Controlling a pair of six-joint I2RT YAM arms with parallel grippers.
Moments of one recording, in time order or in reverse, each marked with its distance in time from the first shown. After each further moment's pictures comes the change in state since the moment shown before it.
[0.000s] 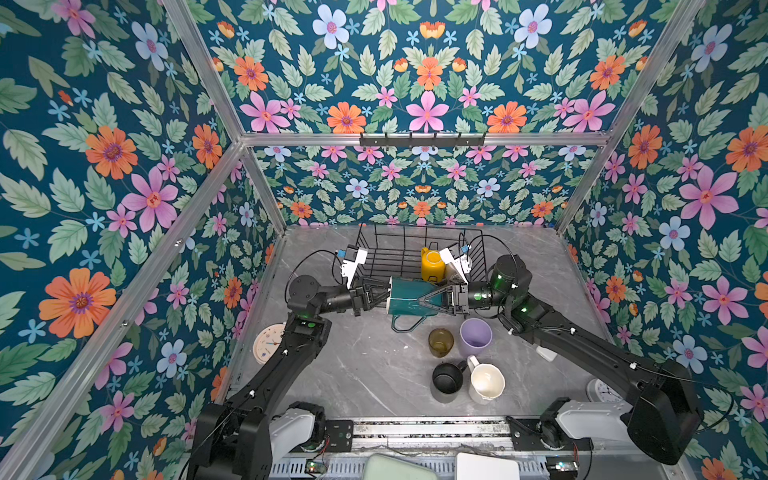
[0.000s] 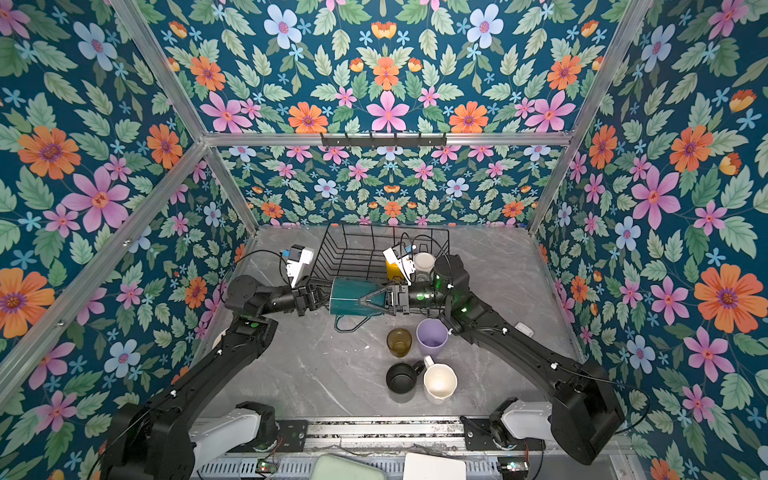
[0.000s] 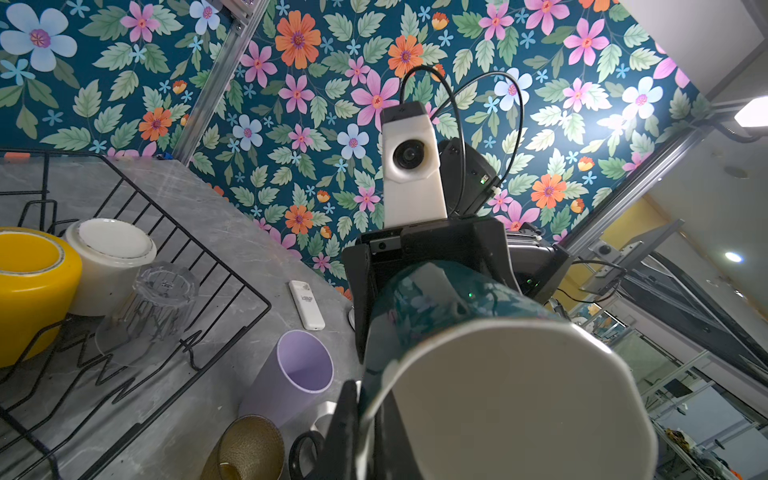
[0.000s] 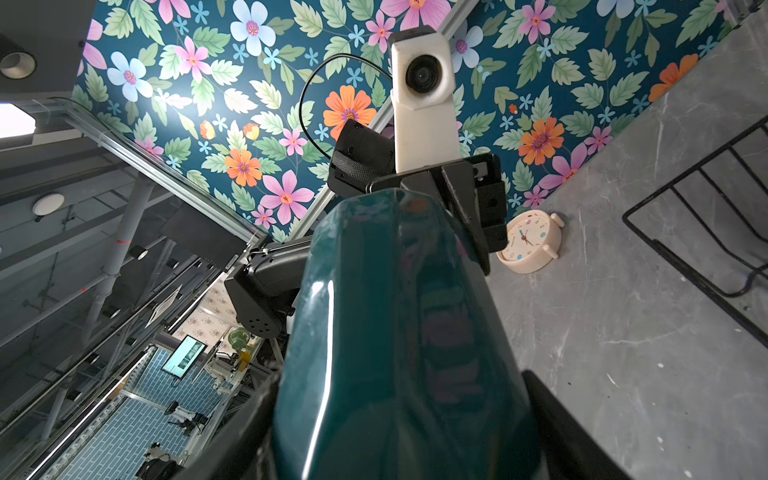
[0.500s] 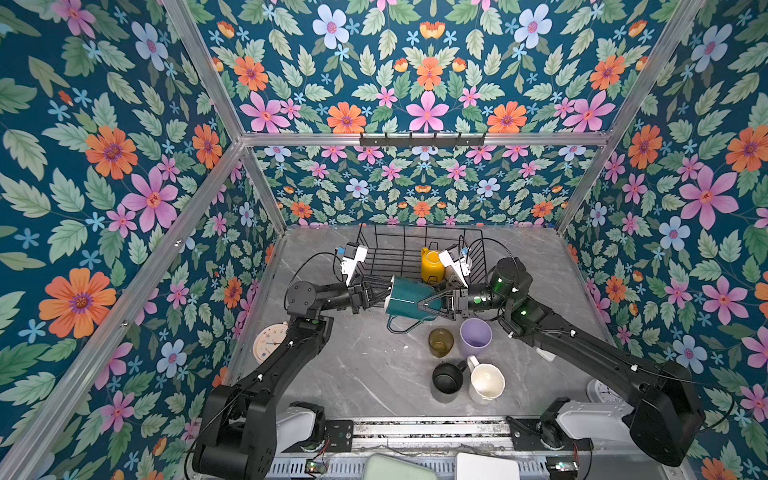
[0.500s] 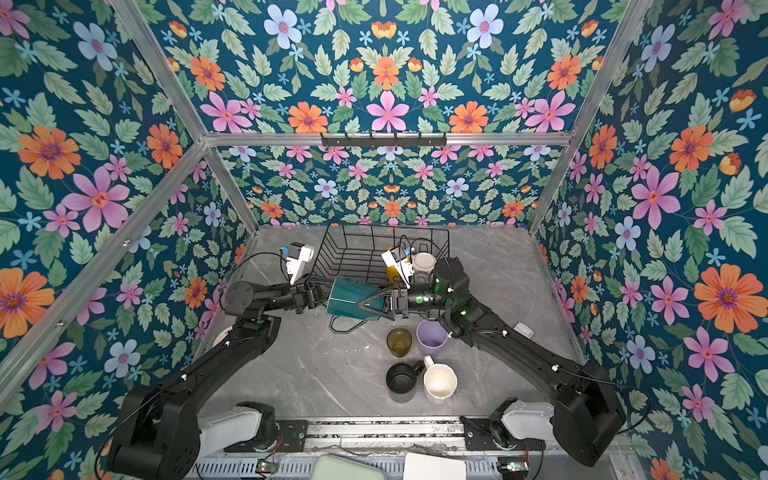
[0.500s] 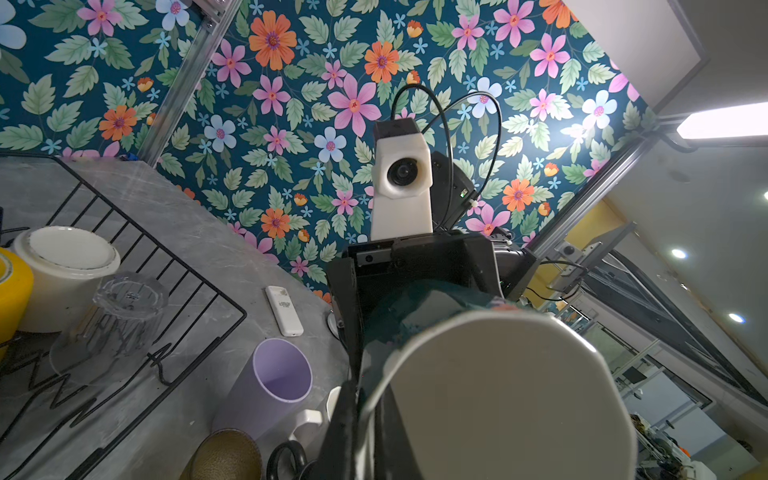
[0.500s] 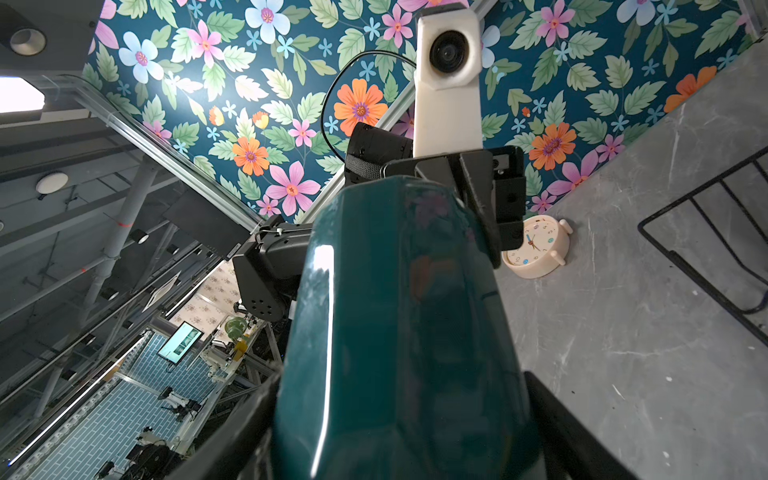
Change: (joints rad) left arm 0.002 0.082 -0.005 0.311 0.038 -0.232; right arm 0.027 -0.005 -0.009 0.015 0.004 -0.030
